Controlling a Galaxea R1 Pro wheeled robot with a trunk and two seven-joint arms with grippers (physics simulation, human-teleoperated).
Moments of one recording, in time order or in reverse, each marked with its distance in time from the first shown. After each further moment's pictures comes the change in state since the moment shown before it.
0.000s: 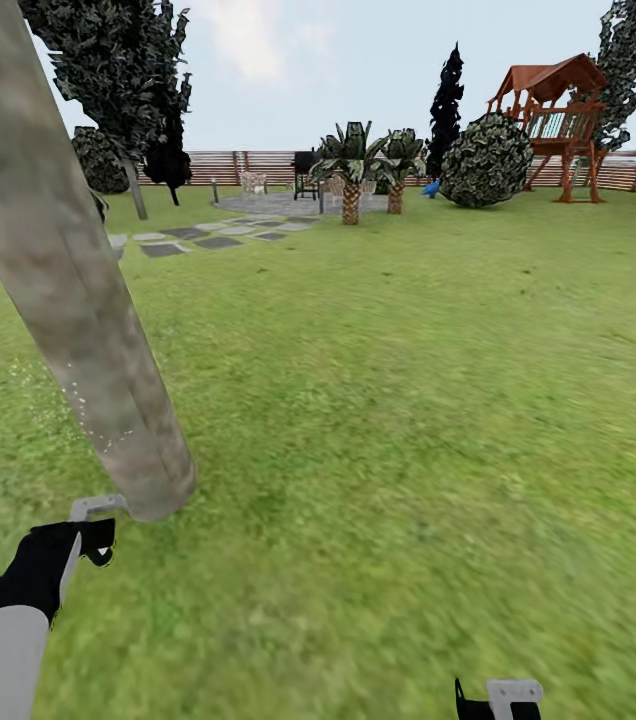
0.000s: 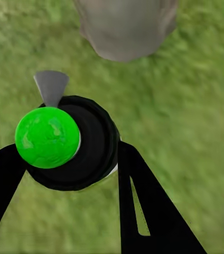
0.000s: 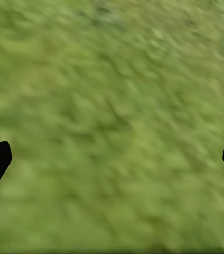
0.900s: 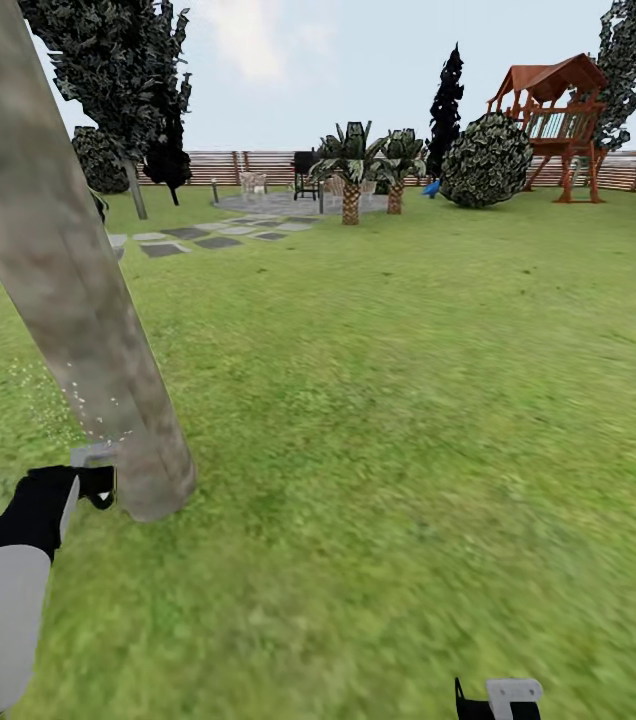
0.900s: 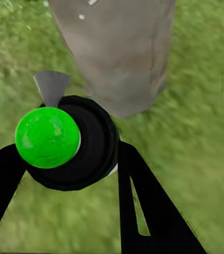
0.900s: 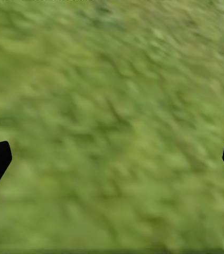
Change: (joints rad) left arm -0.167 0.037 -0.054 0.002 0.000 0.055 -0.013; right arm 0.000 0.000 0.000 -0.001 0.000 0.001 0.002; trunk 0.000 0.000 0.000
